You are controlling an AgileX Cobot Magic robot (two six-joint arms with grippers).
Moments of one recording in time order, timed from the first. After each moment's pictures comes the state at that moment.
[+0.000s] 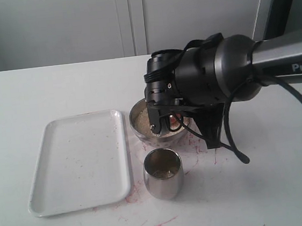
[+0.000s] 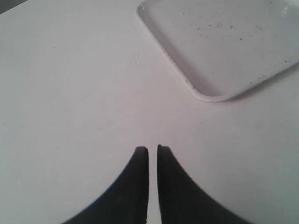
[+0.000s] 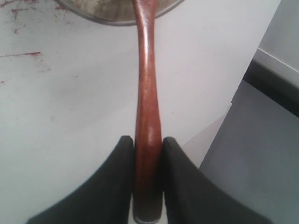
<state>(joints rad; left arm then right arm) -0.01 -0.01 -0.02 0.00 0.39 0.24 0.66 1.86 -1.25 -0.92 1.10 -0.18</state>
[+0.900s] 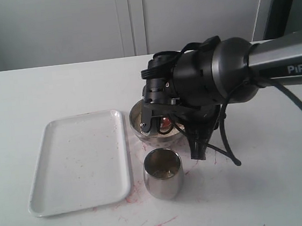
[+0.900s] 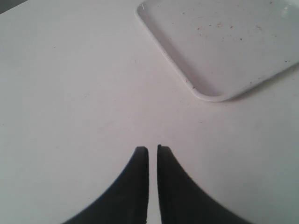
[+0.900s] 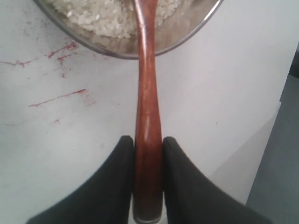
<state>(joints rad) -0.01 -0.01 -0.02 0.00 0.39 0.24 0.66 1.86 -1.25 -0.80 1.05 -0.03</state>
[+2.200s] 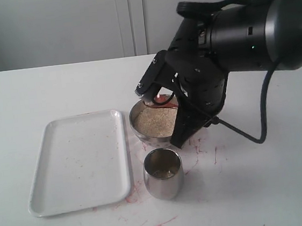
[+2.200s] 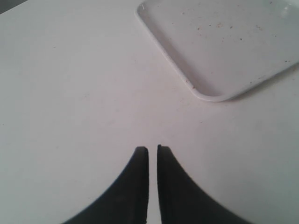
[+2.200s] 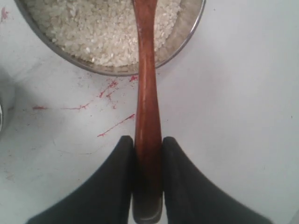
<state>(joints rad) -0.01 -0.01 -0.02 0.00 0.39 0.24 0.58 1.73 -1.25 -0.50 0.94 0.10</state>
